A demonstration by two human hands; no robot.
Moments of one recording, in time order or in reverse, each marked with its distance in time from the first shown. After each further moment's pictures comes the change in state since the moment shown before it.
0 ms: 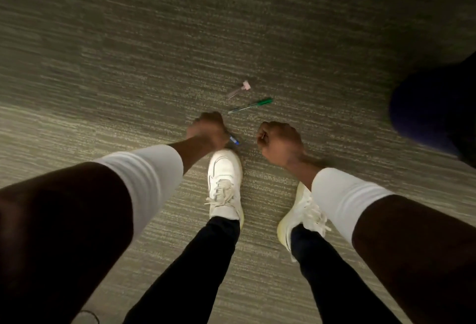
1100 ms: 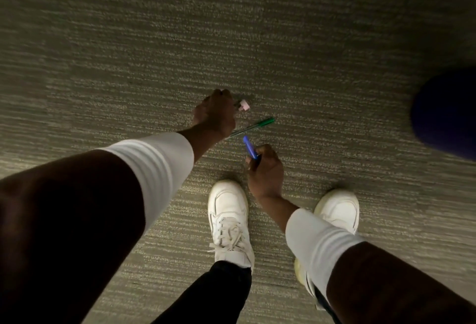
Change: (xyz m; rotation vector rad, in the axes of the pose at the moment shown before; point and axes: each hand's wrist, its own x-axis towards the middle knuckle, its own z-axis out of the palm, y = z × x) left_hand 0.134 0.019 -0.009 0.033 0.227 0.192; right_hand 0.047 -0.022 0.110 0.431 0.336 0.415
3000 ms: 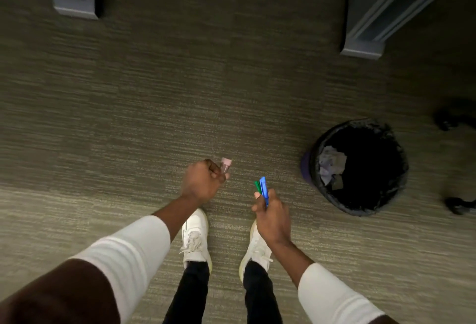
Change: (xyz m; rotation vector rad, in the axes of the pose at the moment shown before) left_hand -0.230 0.145 -0.199 -0.579 0.077 -0.116; right_hand -0.139 -0.088 -0.349 -0.010 -0.042 0.058
